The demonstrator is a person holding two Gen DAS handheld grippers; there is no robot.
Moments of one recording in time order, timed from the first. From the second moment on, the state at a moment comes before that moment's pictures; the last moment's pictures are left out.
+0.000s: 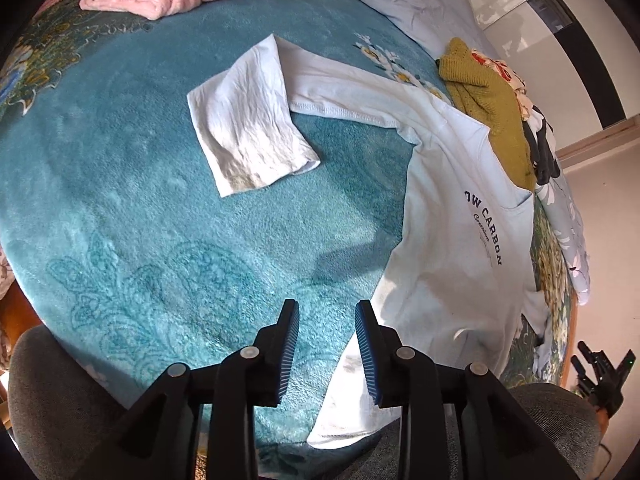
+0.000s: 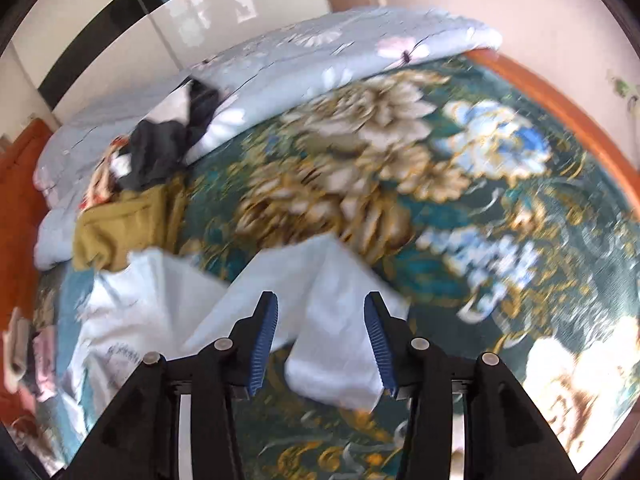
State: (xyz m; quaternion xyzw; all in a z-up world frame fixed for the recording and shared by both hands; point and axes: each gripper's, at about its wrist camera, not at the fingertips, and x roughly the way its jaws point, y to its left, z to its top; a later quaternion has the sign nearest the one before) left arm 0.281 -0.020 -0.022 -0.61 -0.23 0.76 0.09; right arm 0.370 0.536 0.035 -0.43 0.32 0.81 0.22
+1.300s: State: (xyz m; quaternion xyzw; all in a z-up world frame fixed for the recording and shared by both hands) left arm 0.305 -0.048 -0.056 -0.62 -0.20 0.75 0.10; right arm 0.362 0.360 -0.052 -0.55 0.36 0.75 0.10
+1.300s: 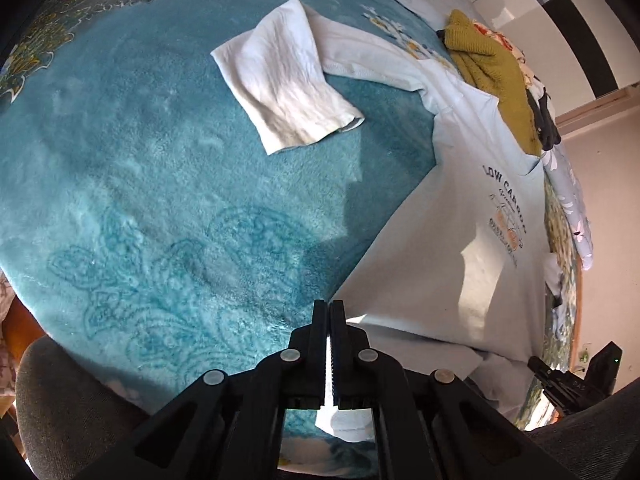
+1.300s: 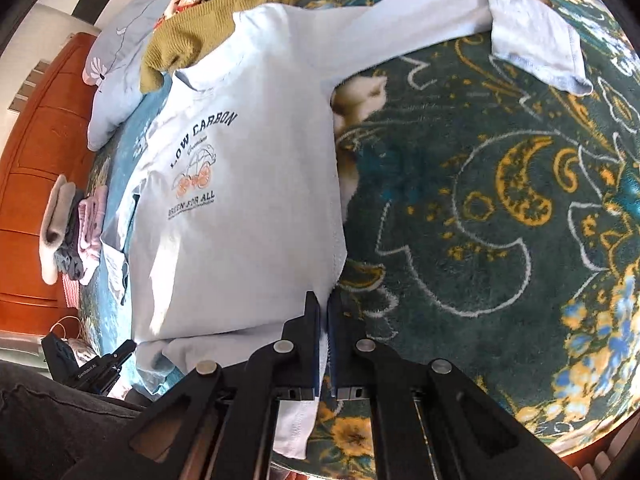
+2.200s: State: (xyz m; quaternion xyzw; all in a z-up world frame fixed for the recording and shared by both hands) left arm 0.234 -0.008 0.031 -0.56 -0.29 0.77 0.12; right arm 0.325 0.507 -0.049 -0.56 0.06 0.81 0.16
